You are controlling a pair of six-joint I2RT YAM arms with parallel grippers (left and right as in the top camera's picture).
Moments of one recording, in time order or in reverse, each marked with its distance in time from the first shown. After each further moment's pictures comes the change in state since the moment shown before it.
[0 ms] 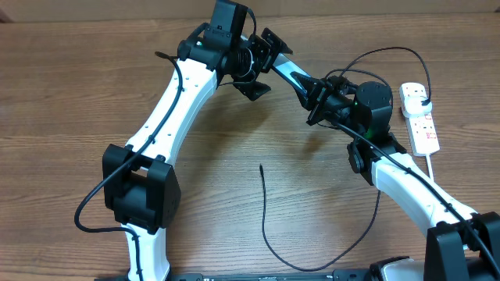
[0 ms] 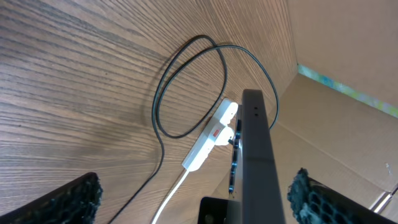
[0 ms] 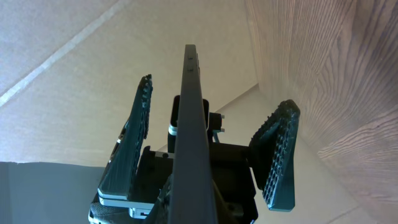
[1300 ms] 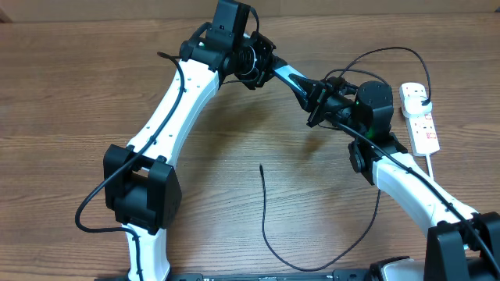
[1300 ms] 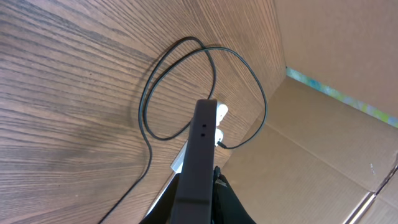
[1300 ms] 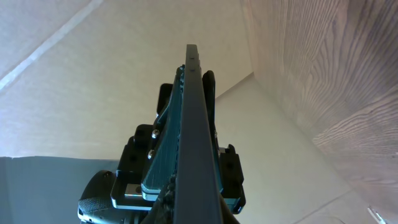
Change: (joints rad) left arm -0.013 0.000 0.000 0.035 -0.010 -0.045; right arm -0.007 0.000 0.000 -0.006 -0.065 0.001
